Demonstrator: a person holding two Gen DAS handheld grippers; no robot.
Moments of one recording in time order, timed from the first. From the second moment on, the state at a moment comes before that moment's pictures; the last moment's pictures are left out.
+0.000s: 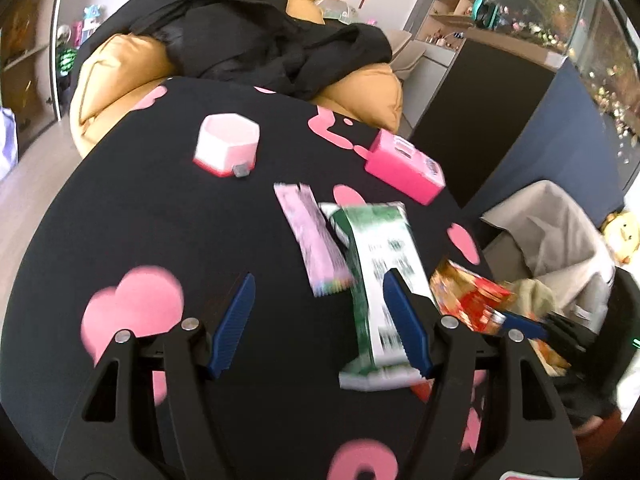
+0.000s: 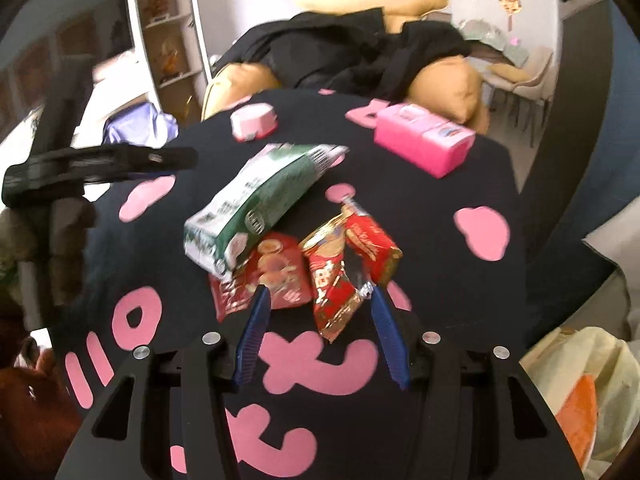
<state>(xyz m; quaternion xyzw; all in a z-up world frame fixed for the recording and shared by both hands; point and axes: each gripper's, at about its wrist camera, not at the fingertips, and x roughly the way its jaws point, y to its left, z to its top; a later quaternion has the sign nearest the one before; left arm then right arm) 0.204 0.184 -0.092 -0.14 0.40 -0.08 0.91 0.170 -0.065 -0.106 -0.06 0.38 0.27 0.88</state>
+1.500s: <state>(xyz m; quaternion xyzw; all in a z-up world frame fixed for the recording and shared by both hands) 0.167 0.197 -0.116 -0.11 0.45 -0.12 0.88 0.227 -0.068 -0.124 -0.11 0.43 0.30 0.84</state>
